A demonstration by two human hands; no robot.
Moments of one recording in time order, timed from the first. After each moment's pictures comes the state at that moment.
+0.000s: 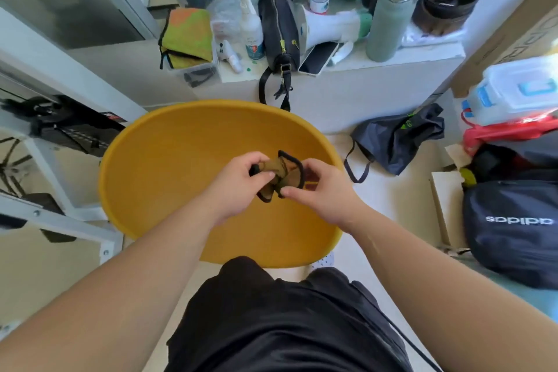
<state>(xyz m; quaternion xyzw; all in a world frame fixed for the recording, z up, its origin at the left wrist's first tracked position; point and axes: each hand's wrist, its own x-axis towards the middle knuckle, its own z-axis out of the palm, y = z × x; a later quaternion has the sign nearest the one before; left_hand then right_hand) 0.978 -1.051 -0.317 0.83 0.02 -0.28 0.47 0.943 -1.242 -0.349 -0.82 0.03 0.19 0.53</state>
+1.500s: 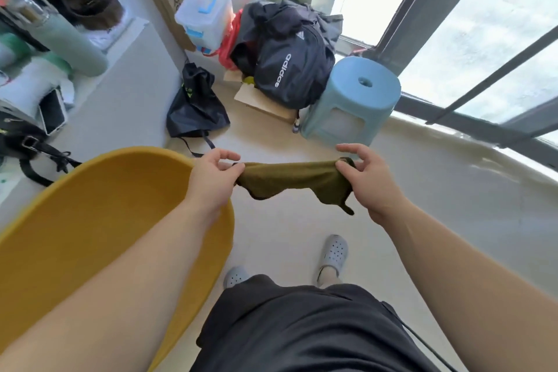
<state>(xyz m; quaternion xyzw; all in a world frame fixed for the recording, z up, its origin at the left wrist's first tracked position) 0.777 -1.171 -0.320 0.77 -0.23 -0.44 0.40 0.521 -1.261 -0.323 -0.53 0.59 -0.24 0.56</state>
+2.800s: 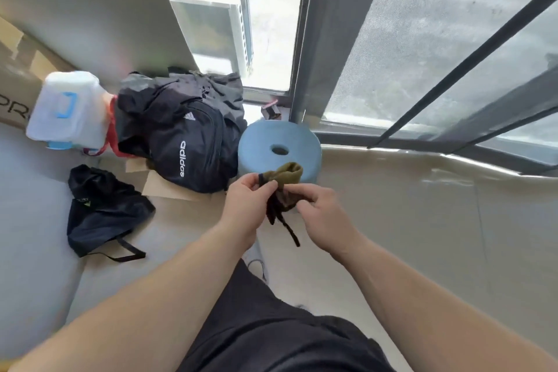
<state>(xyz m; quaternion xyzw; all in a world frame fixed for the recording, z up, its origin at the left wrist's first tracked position) 0.551 -1.629 -0.359 0.65 -0.23 -0.62 0.38 0.398 -1.621 -0.339 -0.55 0.61 -0.23 0.53</state>
